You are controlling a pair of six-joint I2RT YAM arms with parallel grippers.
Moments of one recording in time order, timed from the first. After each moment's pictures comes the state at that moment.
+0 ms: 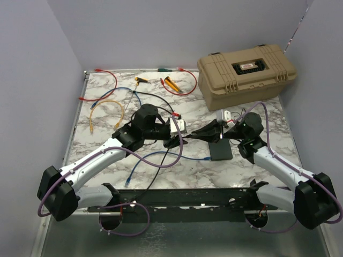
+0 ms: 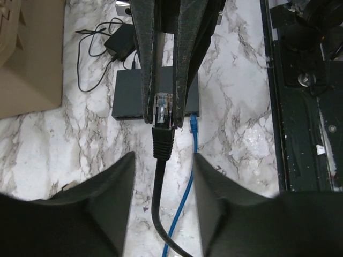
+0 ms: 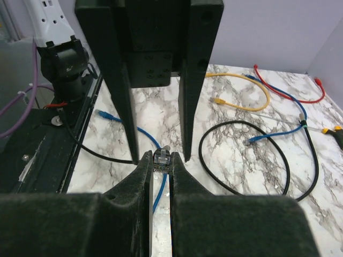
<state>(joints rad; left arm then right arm) -0.74 1.19 0.91 -0.11 0.68 0.41 0.43 1.11 0.56 0.68 -1.12 -0.07</state>
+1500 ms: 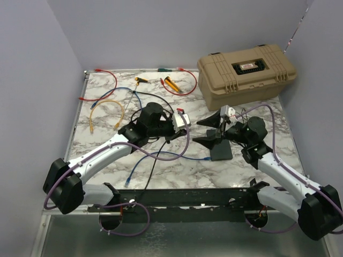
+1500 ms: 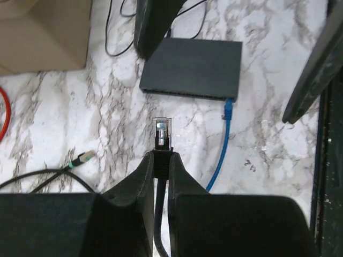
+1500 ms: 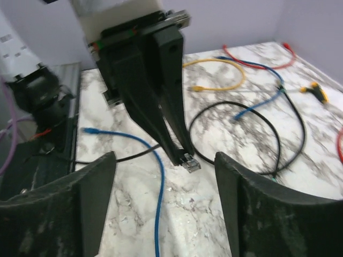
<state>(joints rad) -0.74 1.26 0.93 -0.10 0.54 0.38 0.43 1.01 0.52 0.60 -0.93 0.05</state>
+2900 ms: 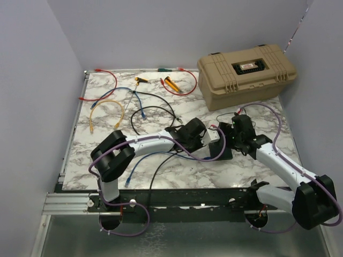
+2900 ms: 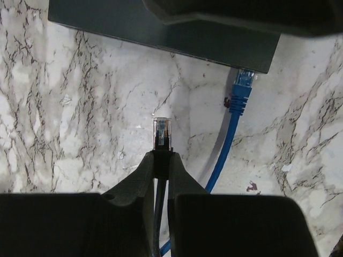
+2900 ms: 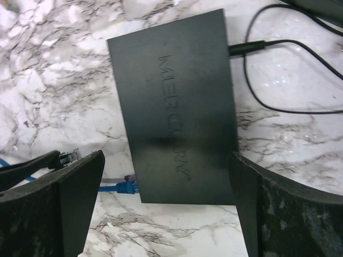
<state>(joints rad) -0.98 1.80 1.18 -0.28 0.11 0.27 0.38 1.11 0.64 -0.39 0.06 0.53</state>
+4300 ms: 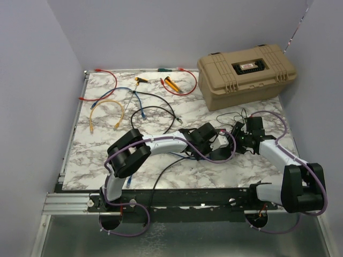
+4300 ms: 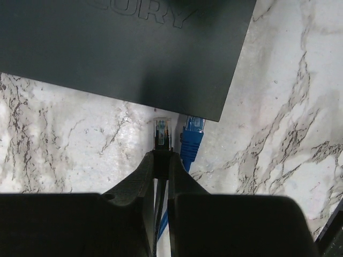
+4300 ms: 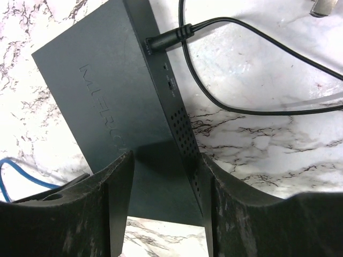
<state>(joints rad) -1.05 1.98 1.35 -0.36 0.14 0.18 0.08 1.25 0.56 -0.31 -0.25 0.54</state>
